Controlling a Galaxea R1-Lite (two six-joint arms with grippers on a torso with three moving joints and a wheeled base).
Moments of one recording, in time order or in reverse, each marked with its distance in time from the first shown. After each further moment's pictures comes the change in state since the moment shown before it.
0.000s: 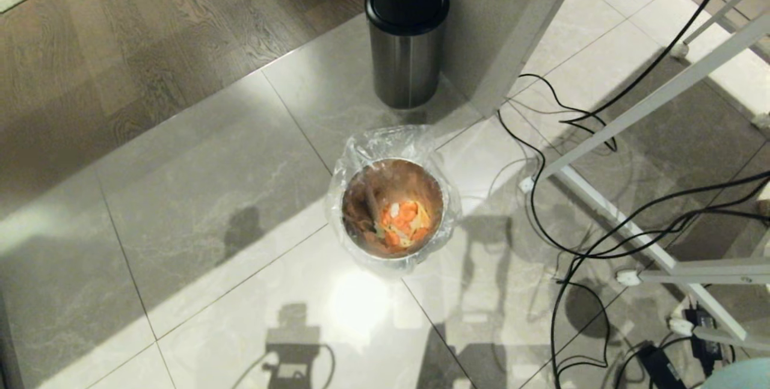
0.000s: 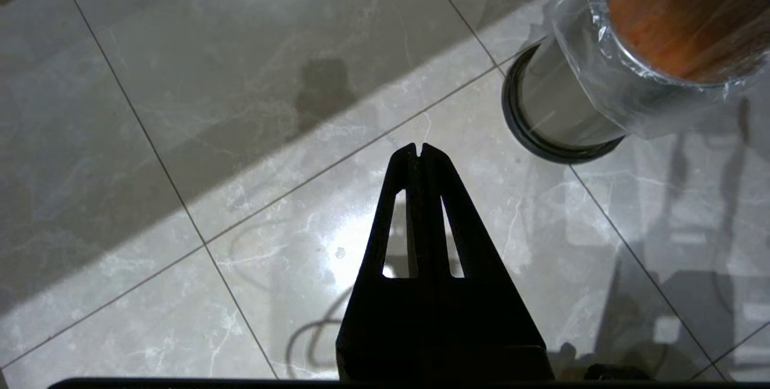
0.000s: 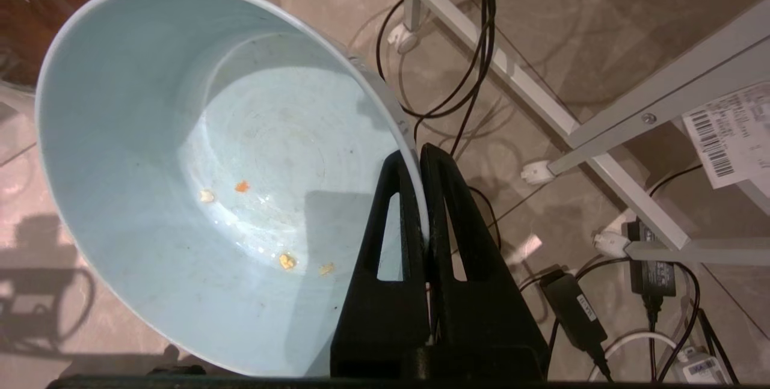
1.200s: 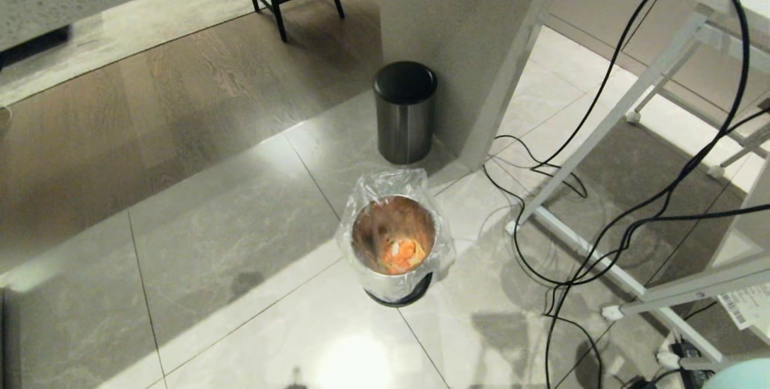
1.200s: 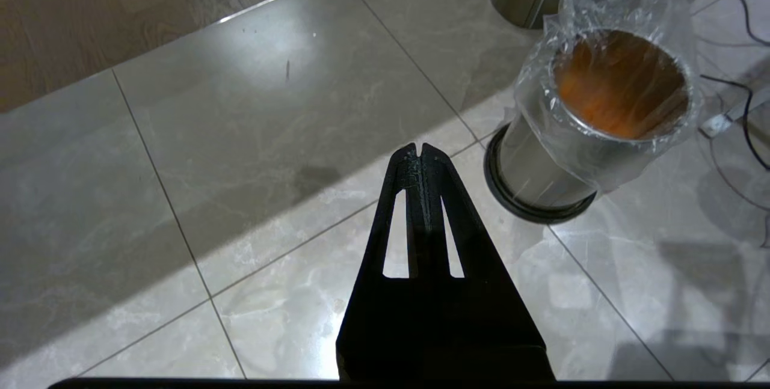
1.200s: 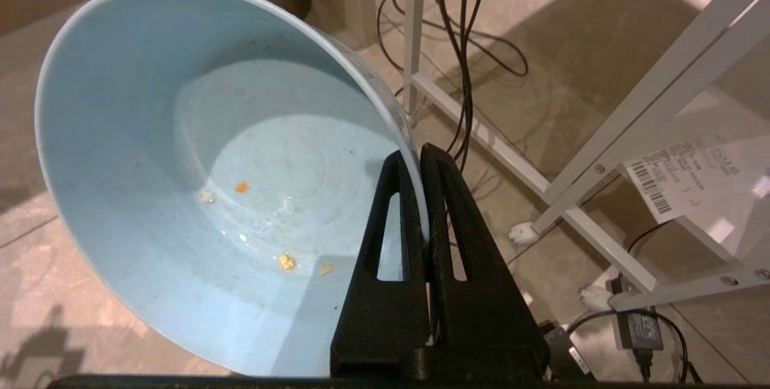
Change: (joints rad) left arm 0.000 0.000 0.000 0.000 0.000 -0.002; right arm 0.000 0.000 0.000 0.000 0.000 -0.001
